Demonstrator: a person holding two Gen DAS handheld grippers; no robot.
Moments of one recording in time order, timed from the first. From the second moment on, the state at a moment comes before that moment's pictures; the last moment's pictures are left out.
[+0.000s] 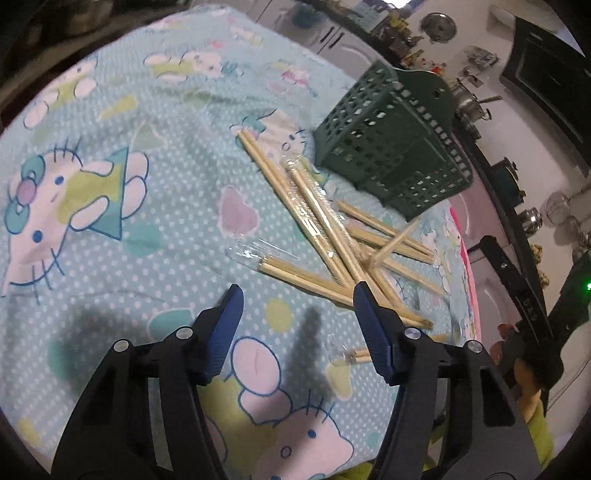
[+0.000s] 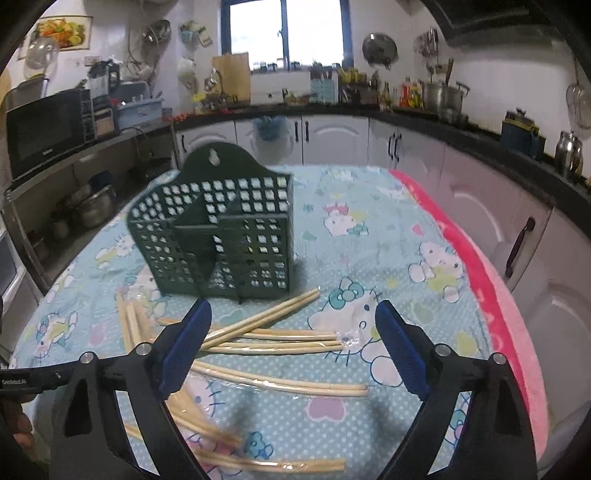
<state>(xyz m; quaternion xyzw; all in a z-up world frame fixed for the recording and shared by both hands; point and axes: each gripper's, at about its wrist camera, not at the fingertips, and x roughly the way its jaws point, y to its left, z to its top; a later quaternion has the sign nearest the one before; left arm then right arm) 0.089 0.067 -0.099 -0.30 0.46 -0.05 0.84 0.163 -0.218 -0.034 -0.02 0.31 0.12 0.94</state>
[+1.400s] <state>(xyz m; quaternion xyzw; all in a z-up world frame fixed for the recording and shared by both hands) 0.140 0.100 -0.111 -0.30 0.47 0.00 0.83 0.282 -0.234 -0.099 0.13 0.52 0.12 0.84</state>
